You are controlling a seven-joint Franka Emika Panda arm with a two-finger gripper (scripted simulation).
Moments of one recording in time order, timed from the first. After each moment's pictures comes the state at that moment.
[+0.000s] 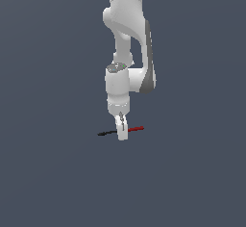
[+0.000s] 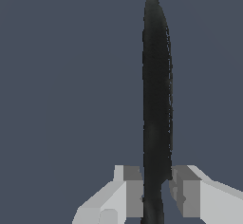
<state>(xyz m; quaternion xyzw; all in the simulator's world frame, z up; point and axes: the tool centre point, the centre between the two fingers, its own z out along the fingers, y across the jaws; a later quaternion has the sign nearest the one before) 0.047 -0.012 0.090 -0.75 0.63 -0.13 0.13</state>
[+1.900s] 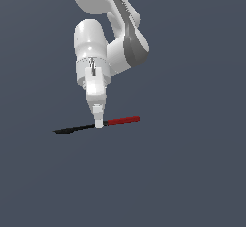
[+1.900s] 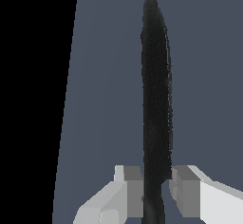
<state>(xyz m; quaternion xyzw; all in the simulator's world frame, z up) 0.149 -0.059 0.328 -0.68 0.51 -0.36 0.38</state>
